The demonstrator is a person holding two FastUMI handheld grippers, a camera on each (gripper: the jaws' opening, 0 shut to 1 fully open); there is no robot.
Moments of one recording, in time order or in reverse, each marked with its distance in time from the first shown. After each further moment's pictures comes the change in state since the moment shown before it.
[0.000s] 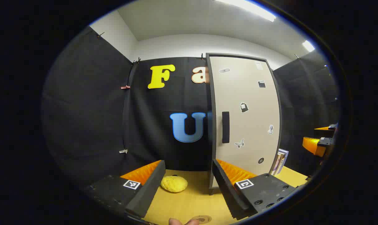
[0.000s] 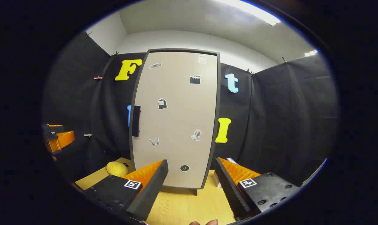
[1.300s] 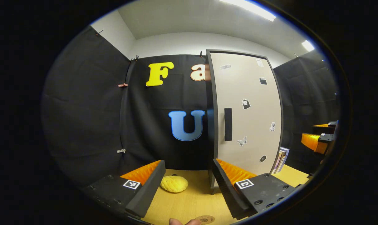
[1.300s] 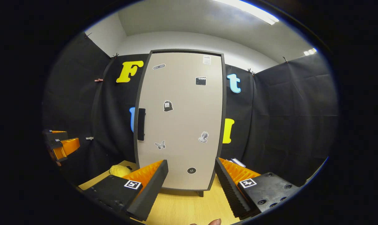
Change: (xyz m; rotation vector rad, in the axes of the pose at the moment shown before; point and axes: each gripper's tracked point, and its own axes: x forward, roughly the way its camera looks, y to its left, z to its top) left arm 0.014 0.005 -0.010 0.009 0.011 -0.014; right arm 0.005 0.029 0.008 0.031 -0.005 0.008
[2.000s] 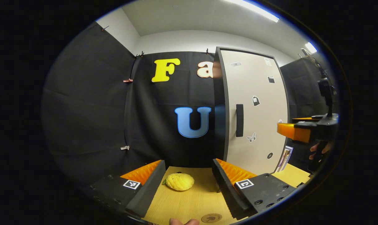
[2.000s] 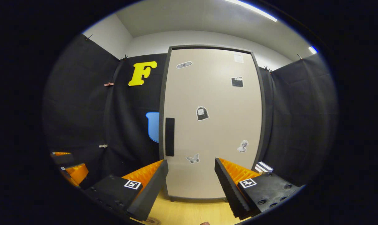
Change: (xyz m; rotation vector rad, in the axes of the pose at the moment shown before) left arm 0.009 0.047 -0.018 -0.027 0.032 0.022; right arm 0.077 0.126 0.031 0.056 -0.006 0.137
